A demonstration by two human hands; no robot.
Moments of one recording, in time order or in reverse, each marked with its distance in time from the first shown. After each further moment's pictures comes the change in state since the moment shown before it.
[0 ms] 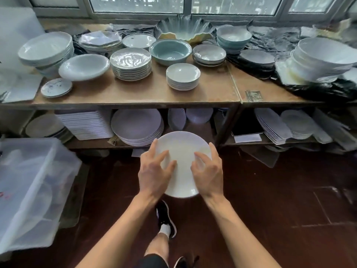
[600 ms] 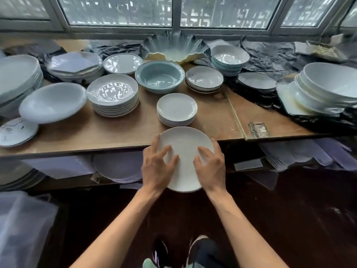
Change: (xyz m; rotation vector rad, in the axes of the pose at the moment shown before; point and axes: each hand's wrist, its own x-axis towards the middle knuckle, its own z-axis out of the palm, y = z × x) left_hand 0.273 0.020 0.062 -0.101 -0.060 0.025; right_hand 0.263 -0.018 0.055 0.013 0.032 0.072
